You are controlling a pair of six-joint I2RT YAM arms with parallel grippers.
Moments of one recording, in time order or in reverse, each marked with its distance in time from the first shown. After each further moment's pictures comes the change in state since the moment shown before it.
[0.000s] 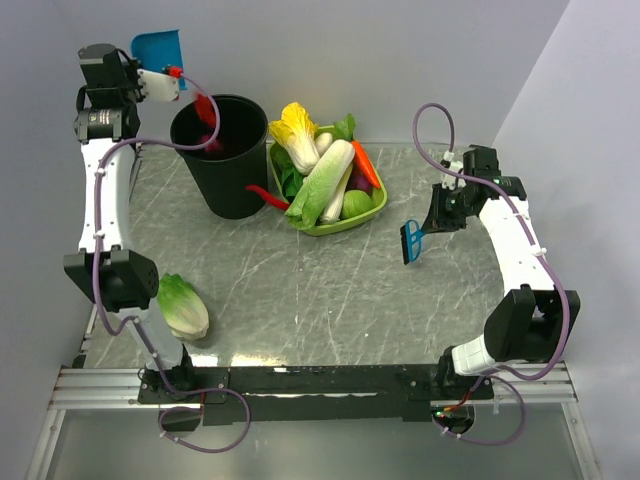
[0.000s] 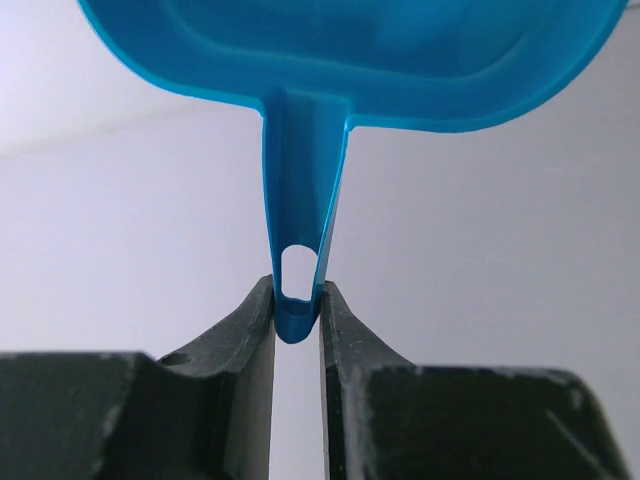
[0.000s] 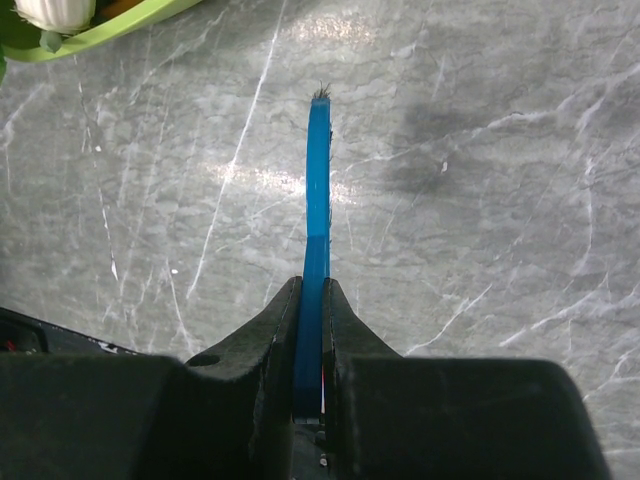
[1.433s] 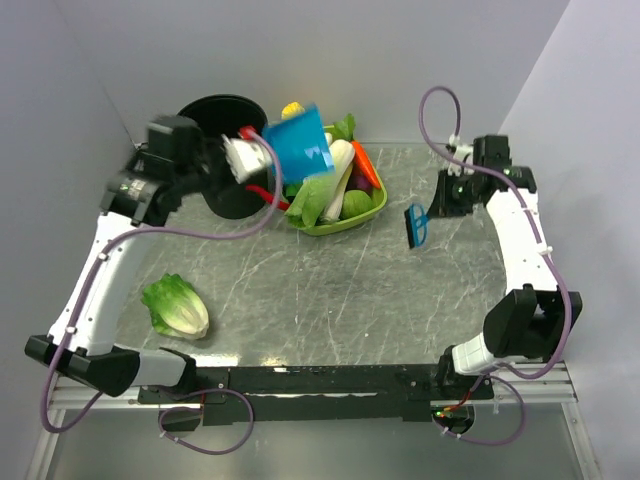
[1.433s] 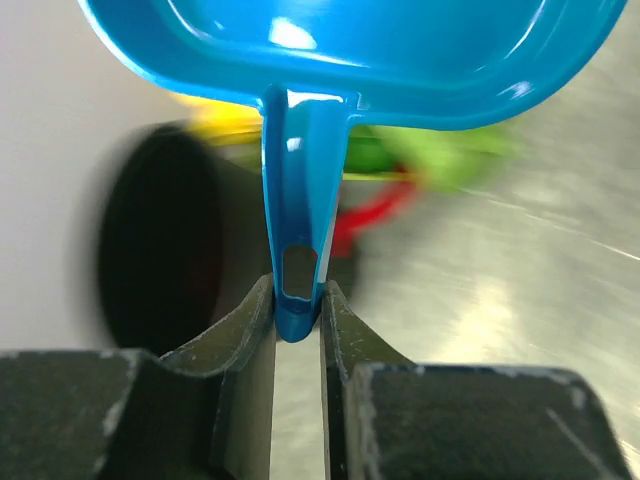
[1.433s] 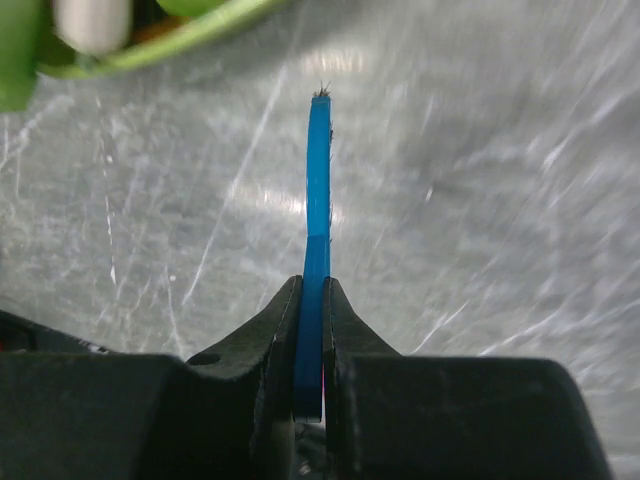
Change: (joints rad) left arm -0.435 -0.486 -0.423 -0.319 0.549 -0.782; right arm -0.028 0.011 0.081 -0.022 -0.027 -0.063
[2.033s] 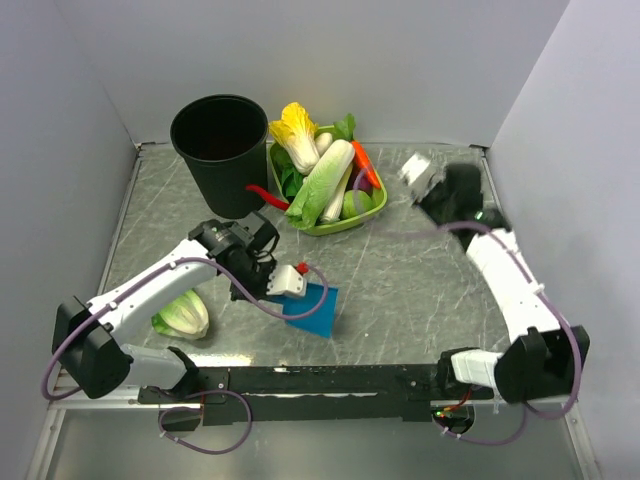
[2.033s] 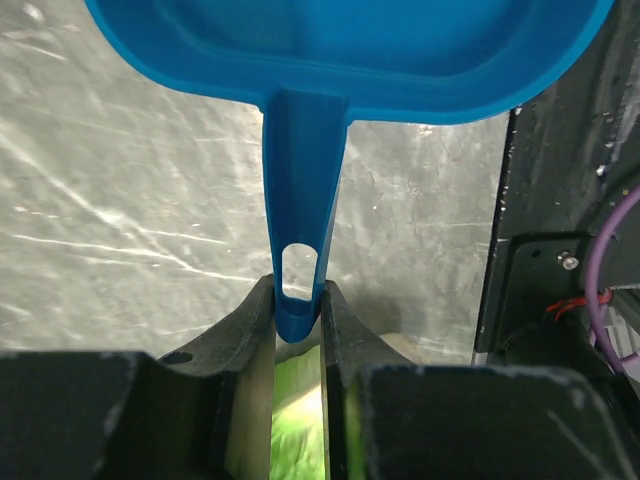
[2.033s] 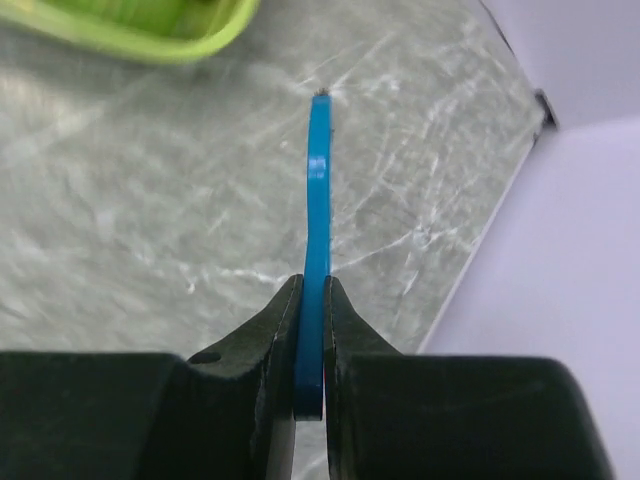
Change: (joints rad) left arm -0.387 -0.011 -0.580 -0.319 -0.051 0.129; right arm 0.179 -0.204 -0.287 0.466 0.293 -0.699
